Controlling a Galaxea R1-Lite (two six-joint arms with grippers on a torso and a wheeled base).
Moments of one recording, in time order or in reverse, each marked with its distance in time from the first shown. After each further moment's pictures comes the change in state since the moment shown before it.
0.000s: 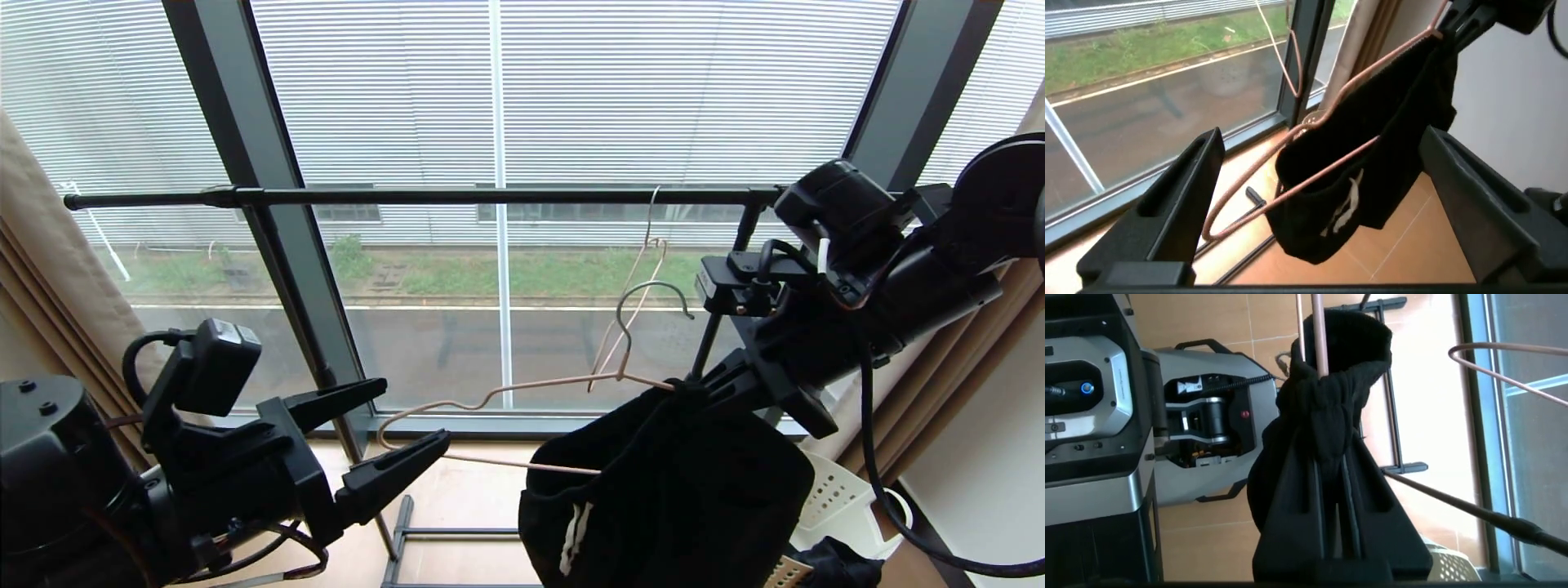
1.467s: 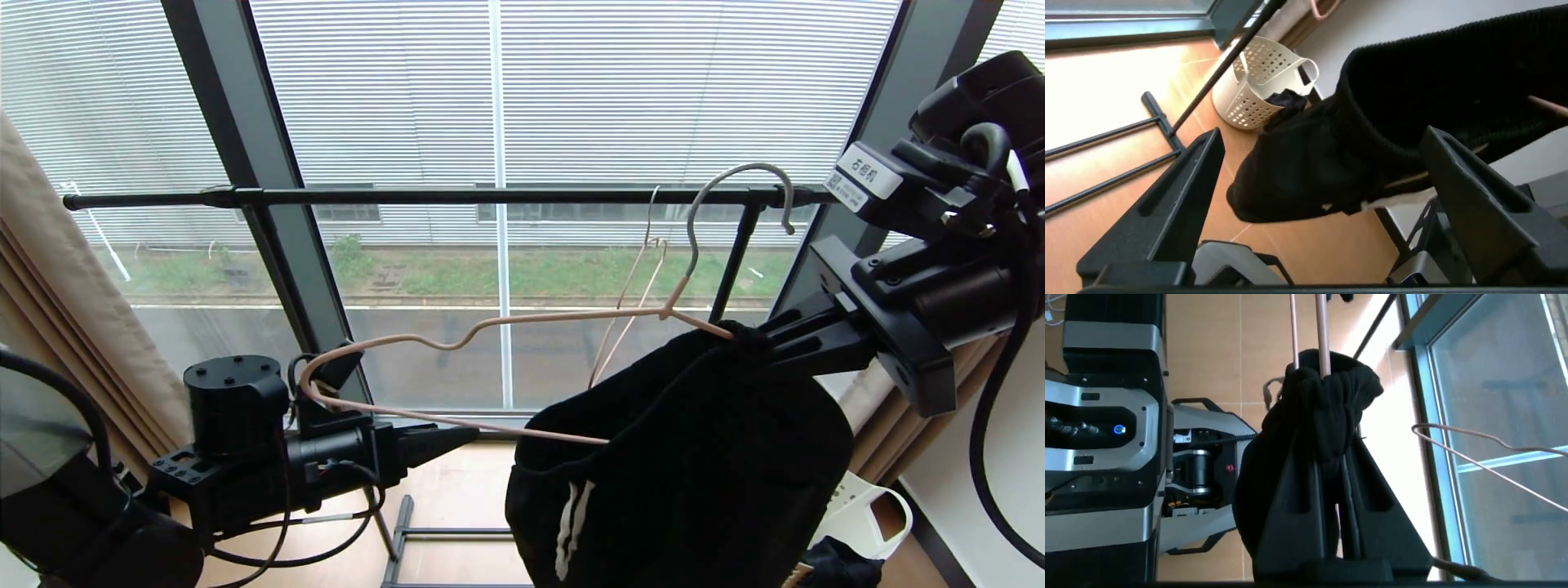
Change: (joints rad) left arm 0.128 0.437 -0.167 -0.043 -0.283 -0.347; right arm -0.004 -0.194 0.000 -0.014 0.174 -0.011
